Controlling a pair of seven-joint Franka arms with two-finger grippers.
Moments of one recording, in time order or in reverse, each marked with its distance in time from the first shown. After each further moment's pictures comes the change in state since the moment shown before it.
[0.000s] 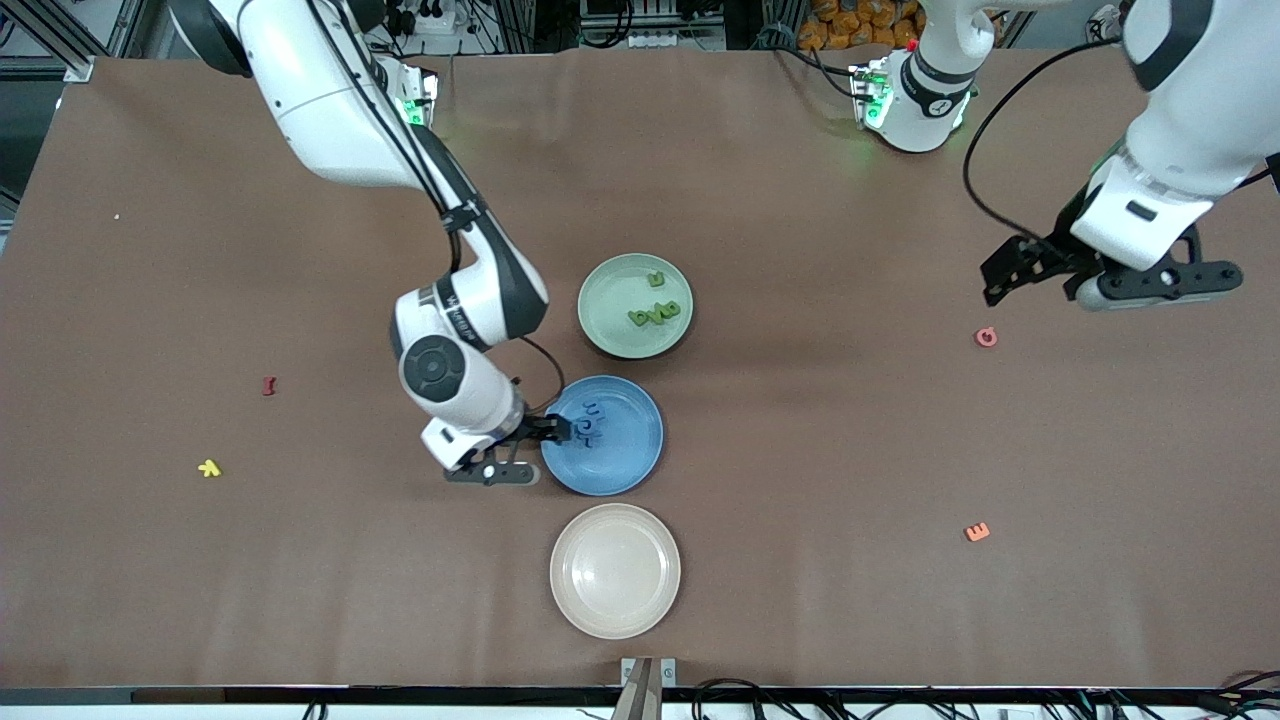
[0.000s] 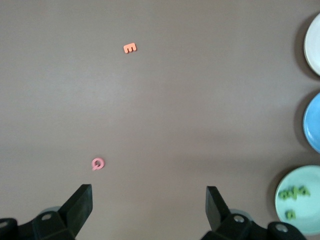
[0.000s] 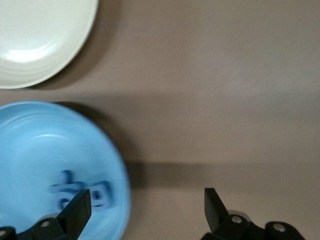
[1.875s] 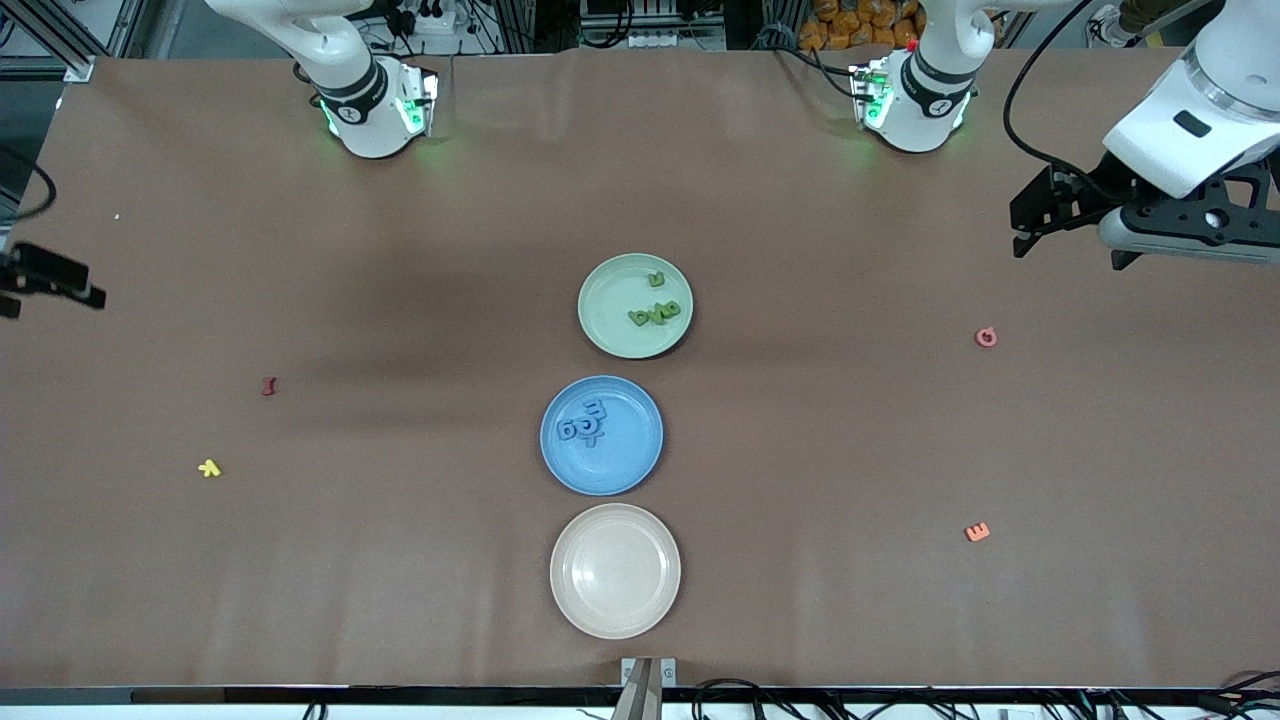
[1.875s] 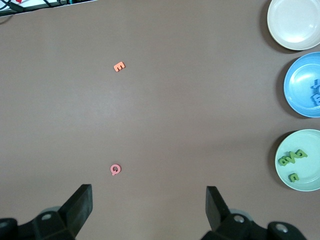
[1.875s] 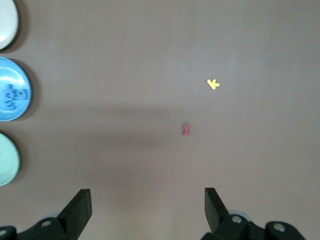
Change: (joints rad) left arm -0.013 0.070 -0.037 0.294 0.038 -0.227 0.180; right arm -0.441 -0.629 -0.154 0.027 -0.083 -0.741 -0.564
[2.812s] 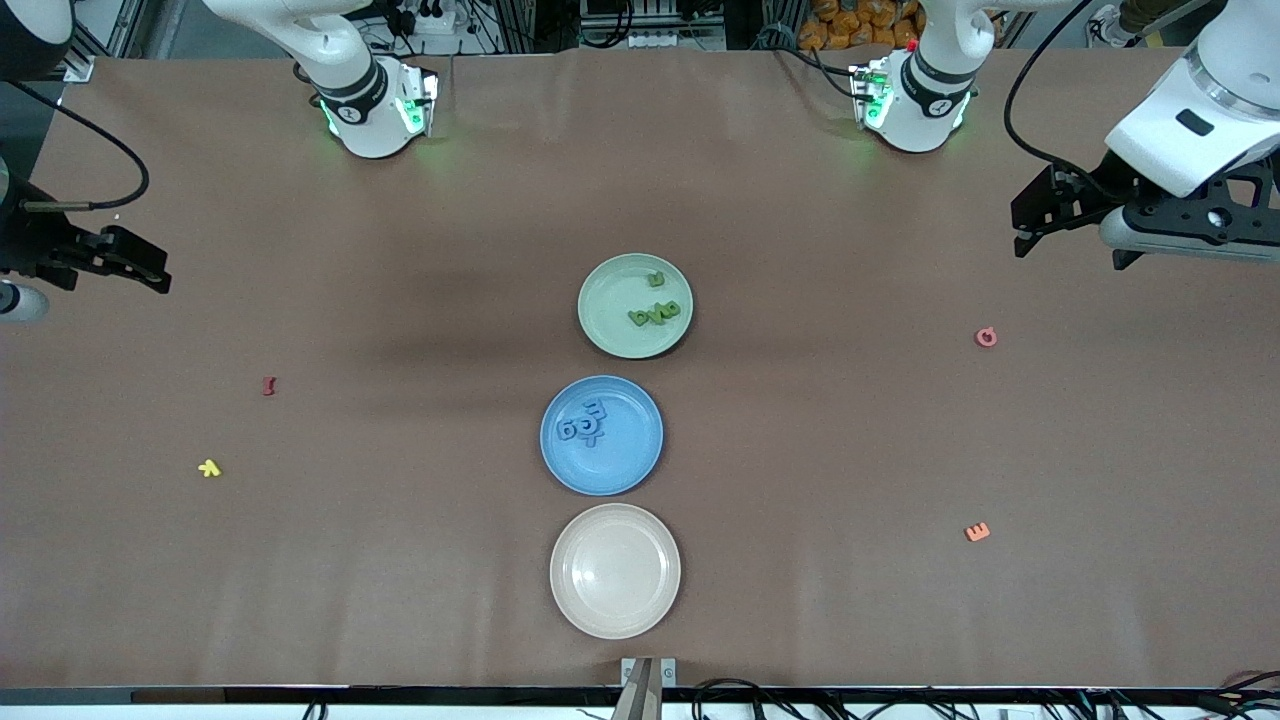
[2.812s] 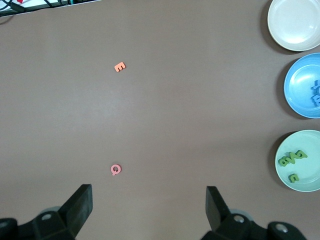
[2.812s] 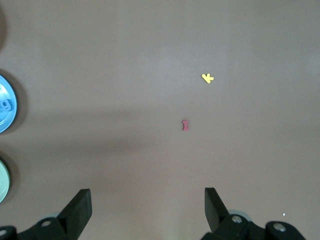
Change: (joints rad) left arm 0.004 0.000 -0.002 0.003 0.000 -0.001 0.000; right arm 0.052 -0.045 0.136 -0.048 -0.151 0.017 0.266
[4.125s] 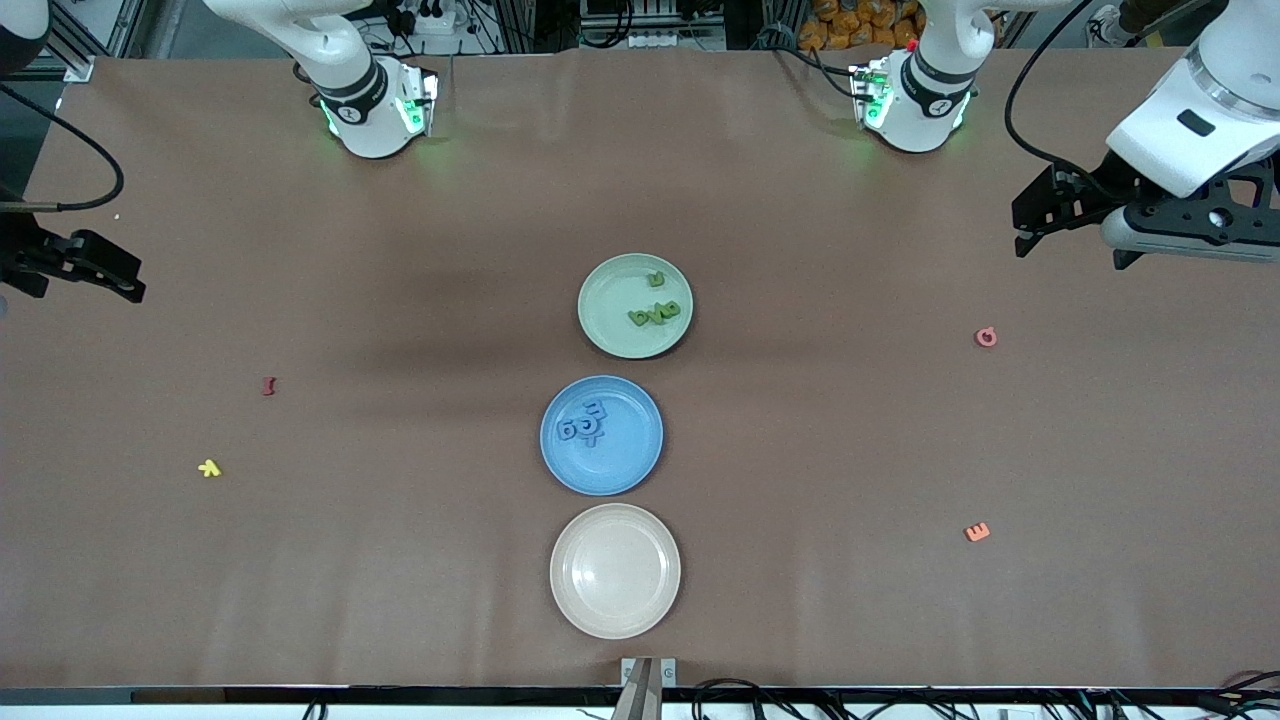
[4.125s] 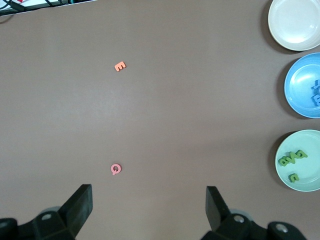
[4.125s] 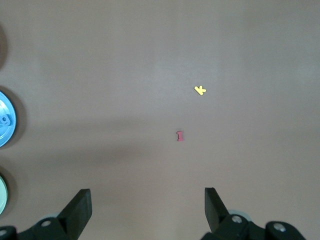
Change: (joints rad) left arm 0.001 0.000 0.000 0.000 0.000 -0.002 0.000; right arm -0.008 0.011 -0.010 0.040 -0.006 0.021 0.000
